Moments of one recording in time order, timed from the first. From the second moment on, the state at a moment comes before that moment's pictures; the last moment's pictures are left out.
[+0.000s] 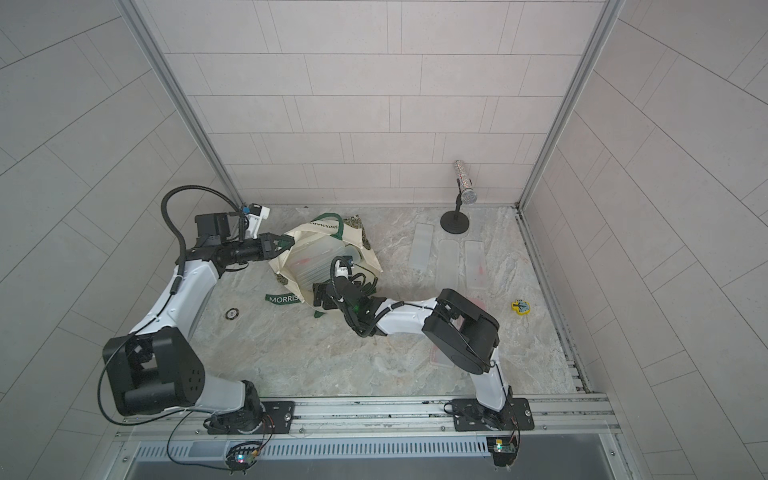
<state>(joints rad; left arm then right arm) 0.20 1.44 1.15 -0.47 0.97 -0.10 0.98 1.95 1.18 0.31 0.31 0.80</state>
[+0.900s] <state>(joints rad) 0.20 1.44 1.15 -0.52 1.03 0.00 0.91 2.35 1.56 0.40 0.19 1.33</state>
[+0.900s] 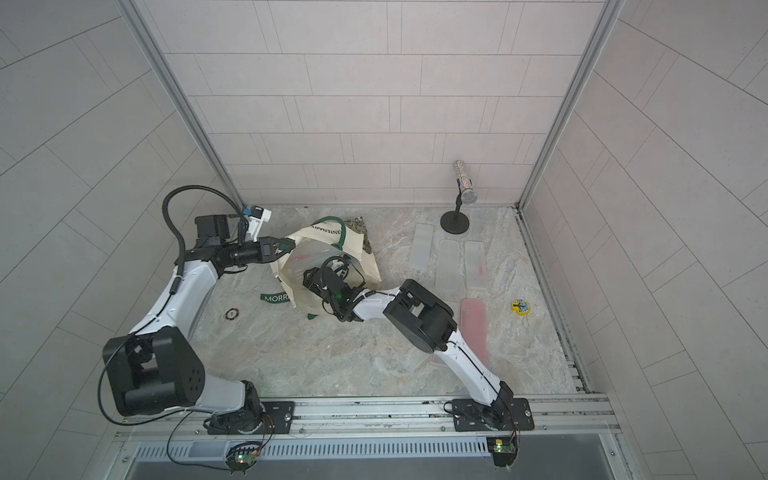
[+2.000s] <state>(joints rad) 0.20 1.44 1.14 -0.55 1.04 0.07 0.86 2.20 1.26 0.68 0.11 1.34</state>
